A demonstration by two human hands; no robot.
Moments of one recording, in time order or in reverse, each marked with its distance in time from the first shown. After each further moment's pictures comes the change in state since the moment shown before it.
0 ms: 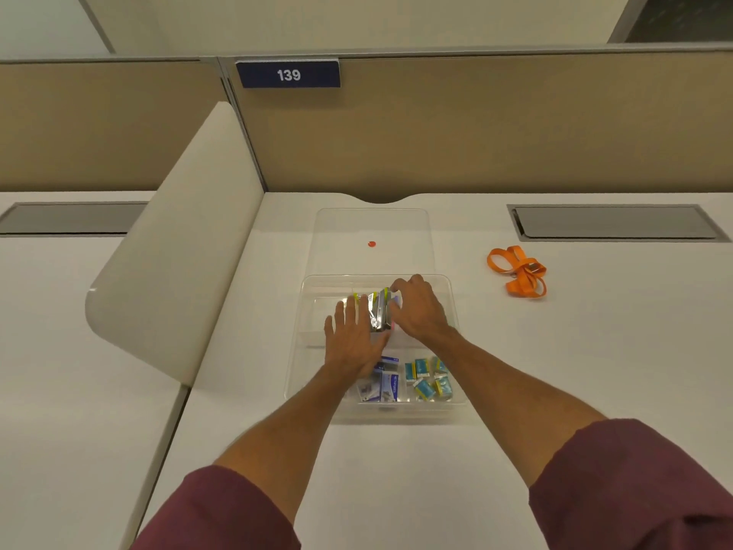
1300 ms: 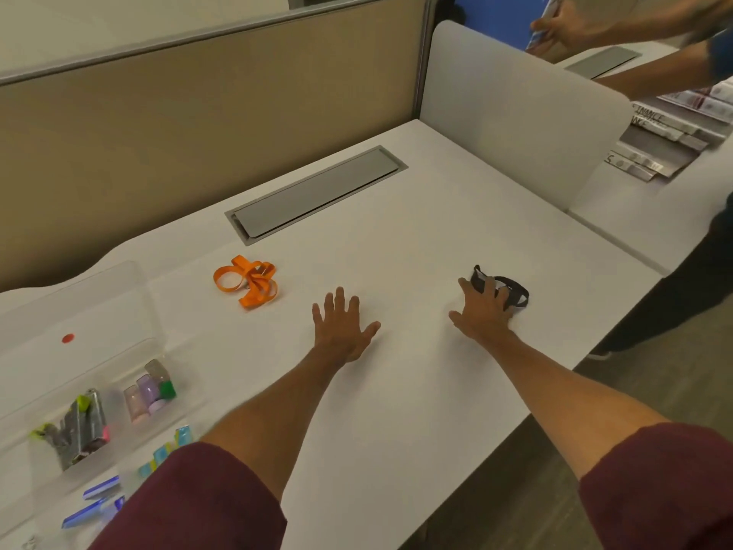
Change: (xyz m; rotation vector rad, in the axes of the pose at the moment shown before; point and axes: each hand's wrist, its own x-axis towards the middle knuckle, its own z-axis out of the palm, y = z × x) left_hand 0.011 0.384 0.129 0.244 -0.308 0.589; right_hand -0.223 0.419 -0.200 -0.156 0.160 1.005
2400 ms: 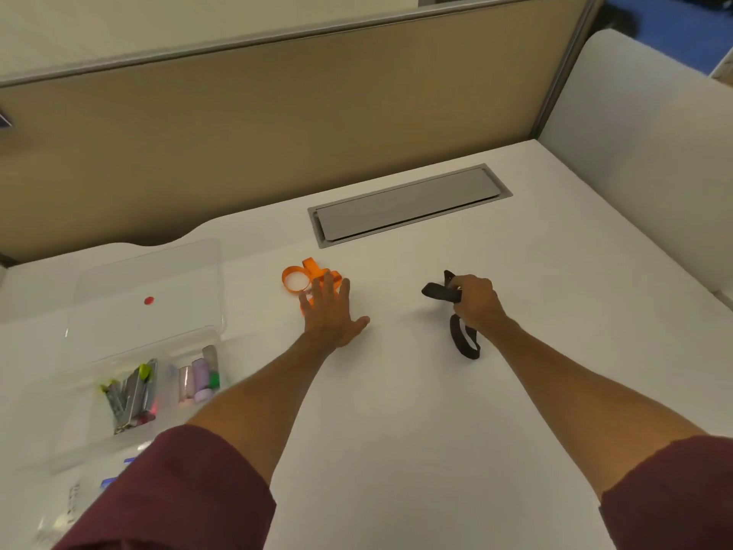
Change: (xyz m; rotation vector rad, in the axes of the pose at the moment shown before) left_hand 0.057 -0.106 -0.041 -0.020 0.116 -0.342; right_hand 0.082 -0.152 -0.014 0.194 -0.115 -0.431
